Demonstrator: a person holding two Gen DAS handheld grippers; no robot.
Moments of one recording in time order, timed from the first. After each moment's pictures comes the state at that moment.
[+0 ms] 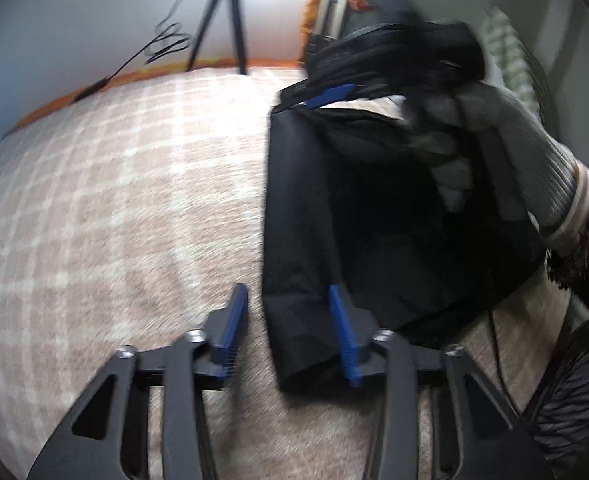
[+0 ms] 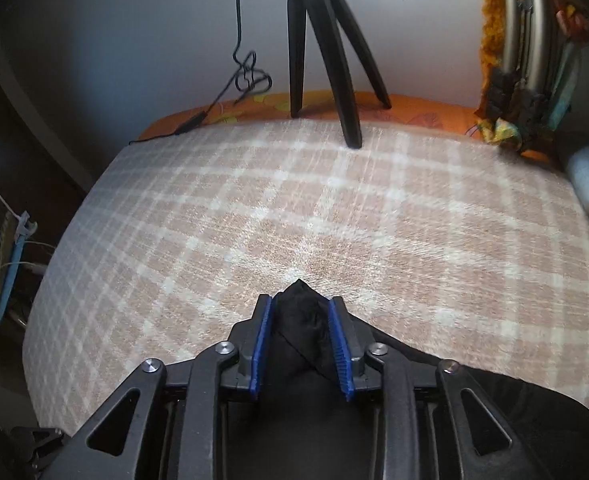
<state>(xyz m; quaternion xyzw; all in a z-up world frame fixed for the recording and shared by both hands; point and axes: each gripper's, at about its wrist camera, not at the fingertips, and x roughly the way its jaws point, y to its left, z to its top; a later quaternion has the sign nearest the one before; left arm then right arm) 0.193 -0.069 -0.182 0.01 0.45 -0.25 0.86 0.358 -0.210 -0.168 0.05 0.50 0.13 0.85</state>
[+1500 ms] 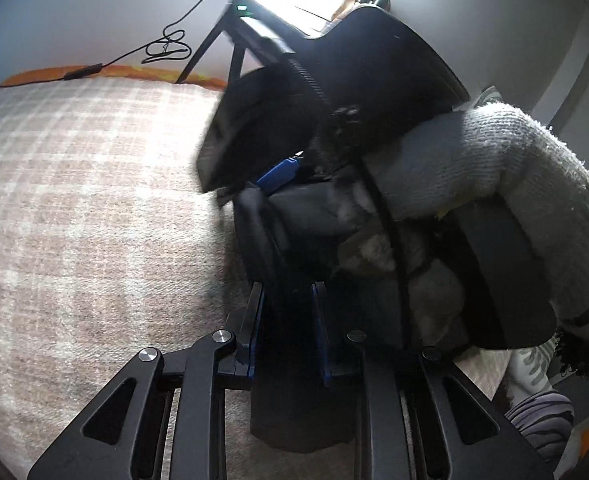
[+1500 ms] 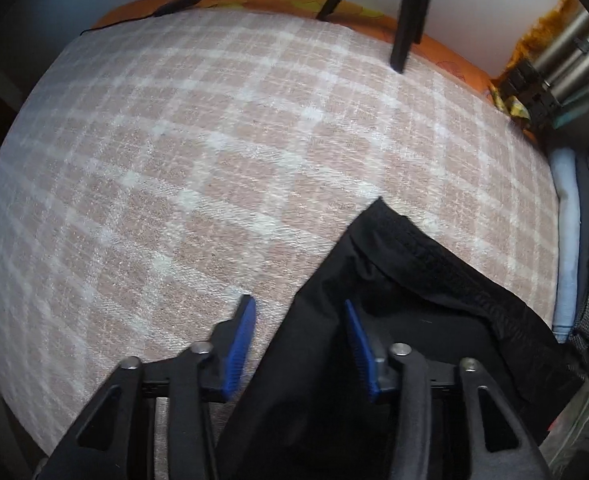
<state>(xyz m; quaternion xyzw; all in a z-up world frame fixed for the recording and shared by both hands) 0.196 -0.066 -0.164 -0.12 0.42 -0.30 0.85 0.370 -0.095 -0.201 -0.08 0.66 0.00 0.75</state>
